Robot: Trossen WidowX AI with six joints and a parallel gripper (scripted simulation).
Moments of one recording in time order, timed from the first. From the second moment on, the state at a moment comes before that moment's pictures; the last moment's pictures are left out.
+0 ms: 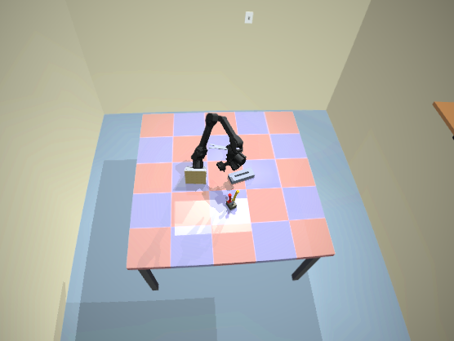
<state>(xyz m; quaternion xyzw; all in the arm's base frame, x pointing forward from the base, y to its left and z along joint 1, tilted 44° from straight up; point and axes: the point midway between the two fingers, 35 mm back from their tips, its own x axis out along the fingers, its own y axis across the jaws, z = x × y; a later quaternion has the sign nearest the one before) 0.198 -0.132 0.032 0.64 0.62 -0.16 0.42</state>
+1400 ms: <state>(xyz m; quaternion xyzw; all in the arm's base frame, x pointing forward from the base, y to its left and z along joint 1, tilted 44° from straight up) 0.169 -0.240 -0.079 0.63 0.62 -0.16 0.43</state>
